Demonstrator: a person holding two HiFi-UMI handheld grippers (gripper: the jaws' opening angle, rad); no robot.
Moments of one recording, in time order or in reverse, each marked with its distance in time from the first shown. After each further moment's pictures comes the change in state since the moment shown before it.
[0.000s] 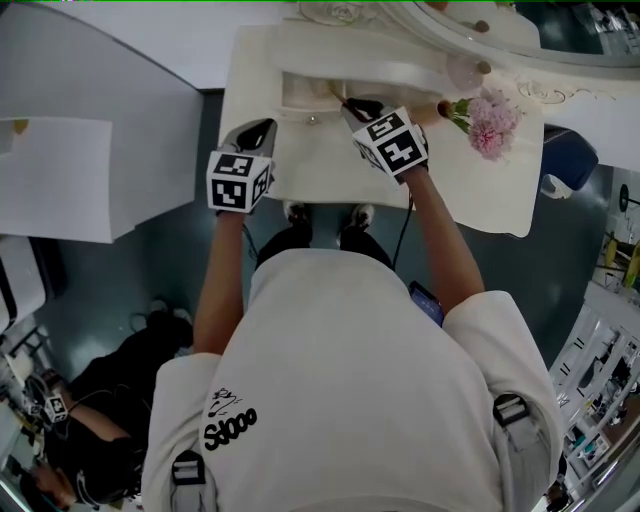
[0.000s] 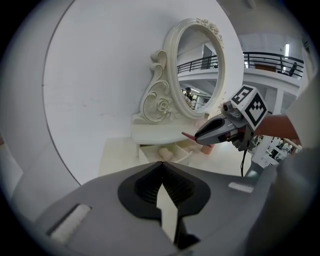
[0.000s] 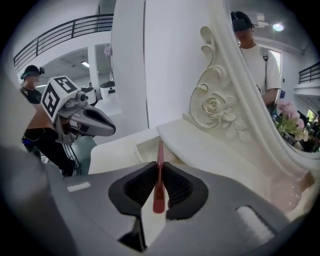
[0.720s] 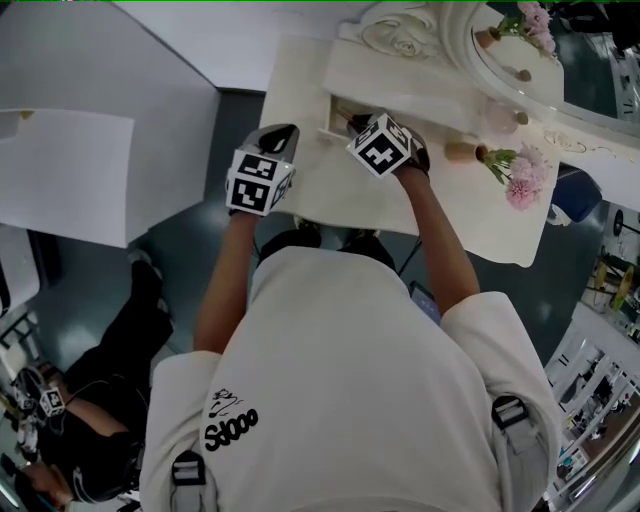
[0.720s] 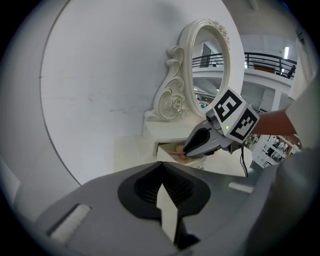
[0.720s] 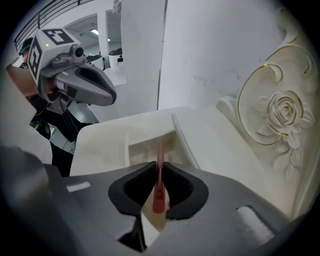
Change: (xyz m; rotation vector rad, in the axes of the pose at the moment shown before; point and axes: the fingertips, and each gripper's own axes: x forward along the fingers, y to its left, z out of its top) left arm 0.006 0.071 0.002 0.009 0.033 -0.040; right arm 0.106 0.028 0.025 -0.220 0.280 0.055
